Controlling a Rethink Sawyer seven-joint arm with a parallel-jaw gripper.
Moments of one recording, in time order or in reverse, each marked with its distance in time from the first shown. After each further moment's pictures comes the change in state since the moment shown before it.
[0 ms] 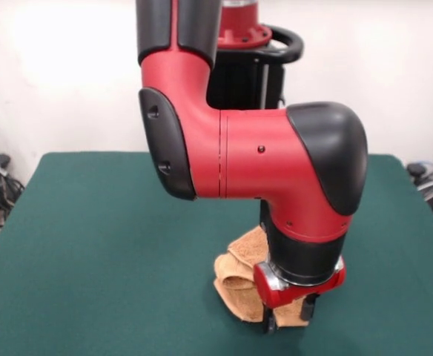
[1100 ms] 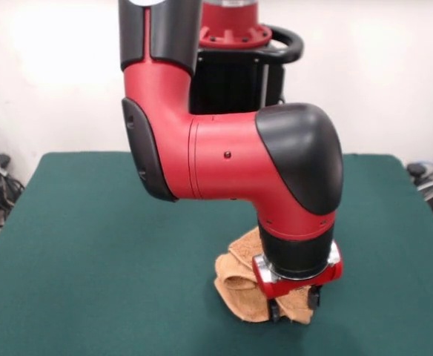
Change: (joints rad) arm -0.043 -0.001 0.014 0.075 0.143 -0.002 0.000
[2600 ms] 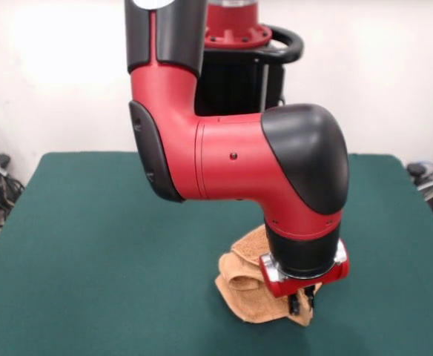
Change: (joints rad) arm 0.007 0.000 0.000 0.014 0.020 -0.010 0.000
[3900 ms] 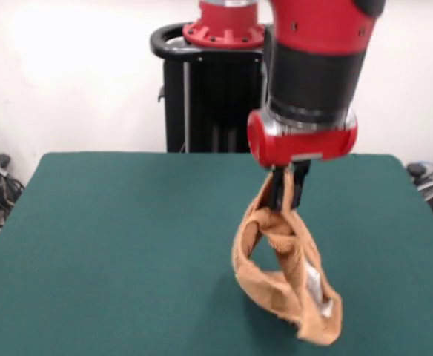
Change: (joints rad) arm 0.090 -0.383 -0.163 0.154 -0.017 0.071 0.000
